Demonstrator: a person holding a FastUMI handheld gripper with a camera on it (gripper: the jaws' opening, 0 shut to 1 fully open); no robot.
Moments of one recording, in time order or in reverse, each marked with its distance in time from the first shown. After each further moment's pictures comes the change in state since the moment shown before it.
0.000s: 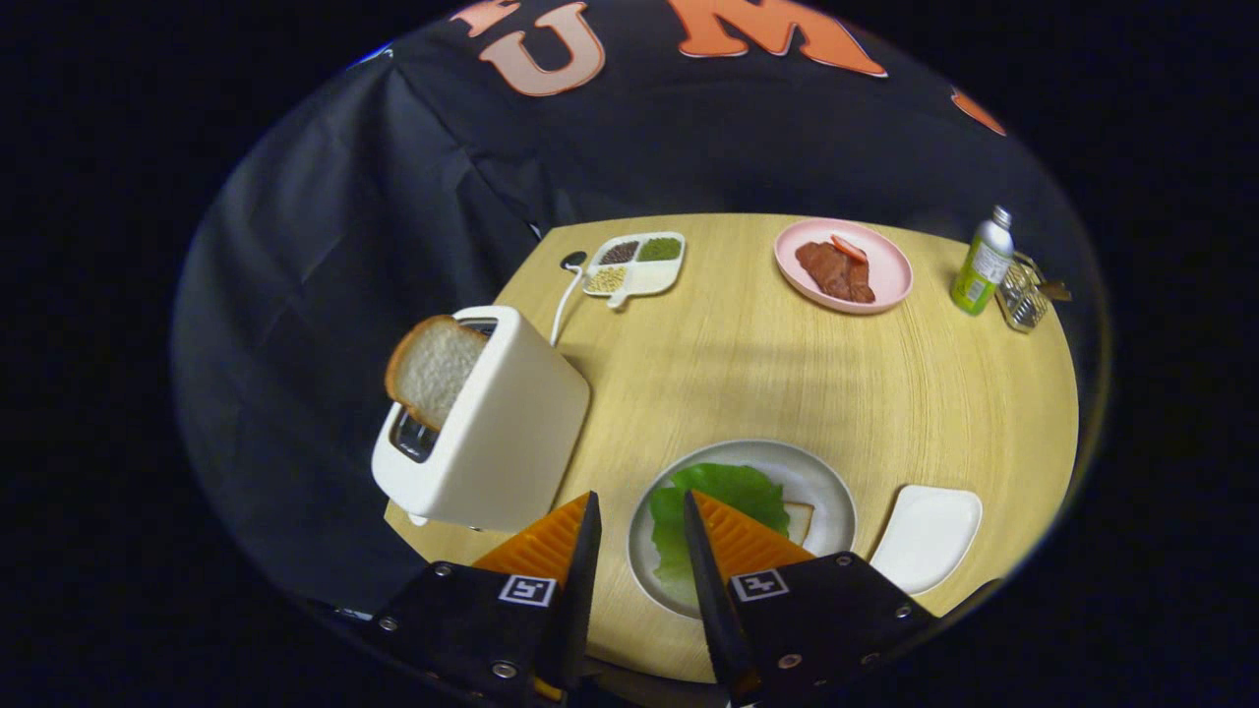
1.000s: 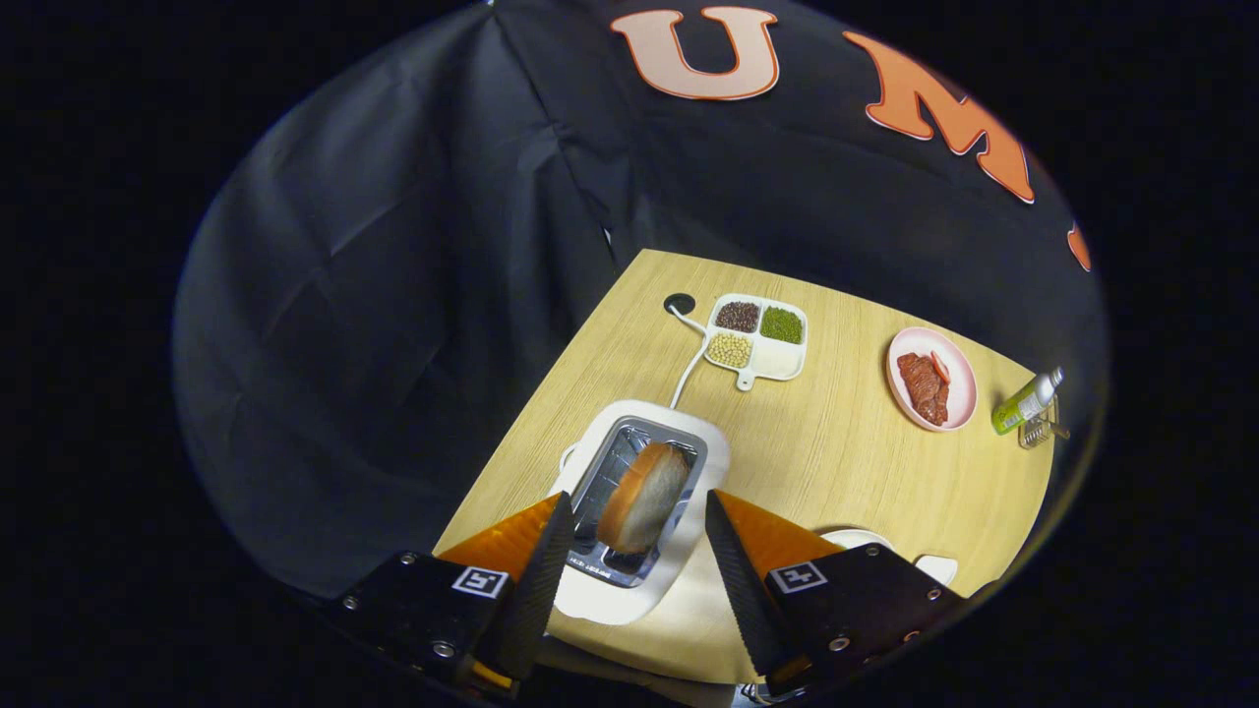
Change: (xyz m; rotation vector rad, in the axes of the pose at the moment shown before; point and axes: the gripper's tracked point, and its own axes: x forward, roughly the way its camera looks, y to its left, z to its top) arm 0.040 0.161 0.093 -0.136 0.075 -0.048
